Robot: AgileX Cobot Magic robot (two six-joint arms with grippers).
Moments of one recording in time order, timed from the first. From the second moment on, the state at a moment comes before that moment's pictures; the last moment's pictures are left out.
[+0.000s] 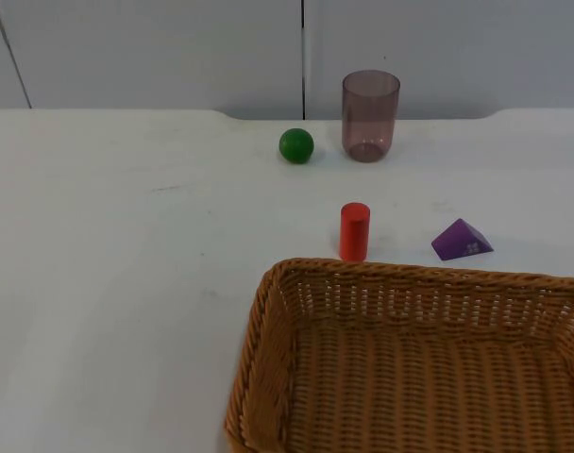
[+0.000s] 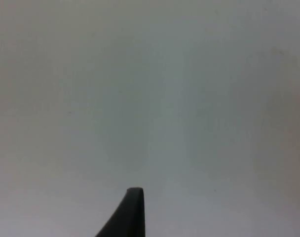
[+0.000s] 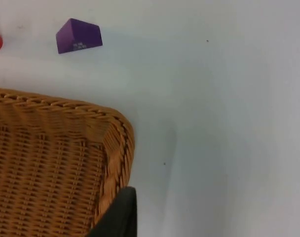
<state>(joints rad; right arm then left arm) 0.03 0.95 -0.76 -0.01 0.84 0.01 0.05 0.97 -0.65 -0.29 0.83 0.14</state>
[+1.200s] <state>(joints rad) 0.03 0.95 -0.76 -0.02 0.84 0.01 -0.62 1.92 -0.94 -0.54 0.45 0.18</state>
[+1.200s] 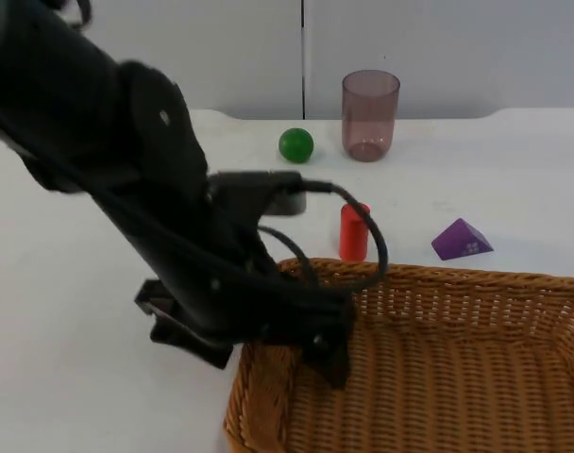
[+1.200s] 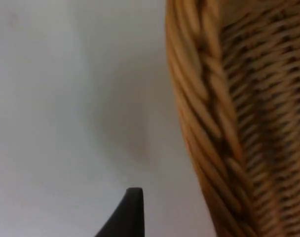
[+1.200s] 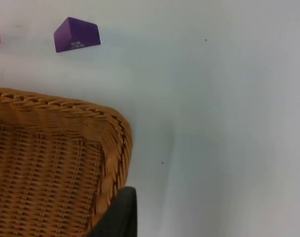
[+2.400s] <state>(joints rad) 0.03 0.95 -0.76 -0.02 0.84 0.01 -0.42 1.70 -0.94 -0.60 0.71 0.25</state>
